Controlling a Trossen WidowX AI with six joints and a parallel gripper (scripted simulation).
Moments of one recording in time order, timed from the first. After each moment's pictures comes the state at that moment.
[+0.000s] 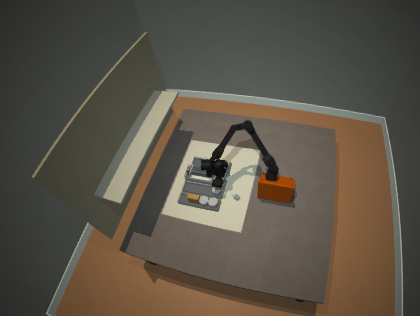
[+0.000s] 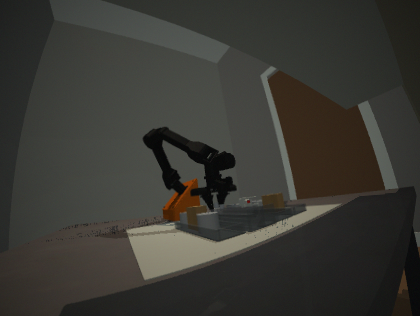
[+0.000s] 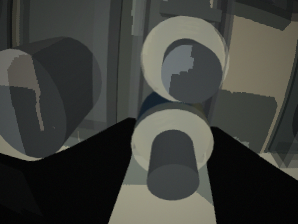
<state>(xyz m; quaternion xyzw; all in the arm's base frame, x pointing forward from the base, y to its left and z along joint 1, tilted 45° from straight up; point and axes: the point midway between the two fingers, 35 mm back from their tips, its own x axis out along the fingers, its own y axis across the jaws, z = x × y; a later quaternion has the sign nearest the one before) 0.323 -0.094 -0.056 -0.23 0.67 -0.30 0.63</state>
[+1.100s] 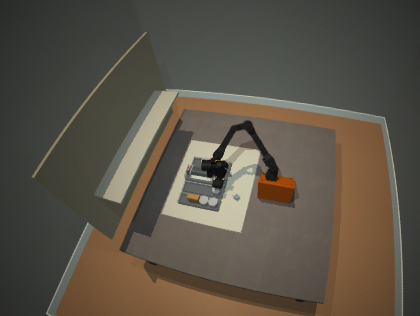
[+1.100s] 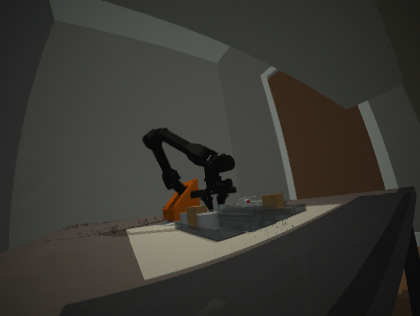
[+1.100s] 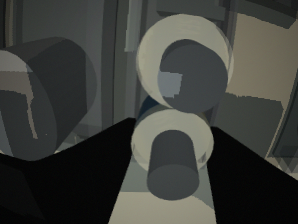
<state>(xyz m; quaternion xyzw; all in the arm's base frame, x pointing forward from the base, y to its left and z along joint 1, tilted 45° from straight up) 0.321 -0.100 -0.062 -0.23 0.67 -0.31 0.64</state>
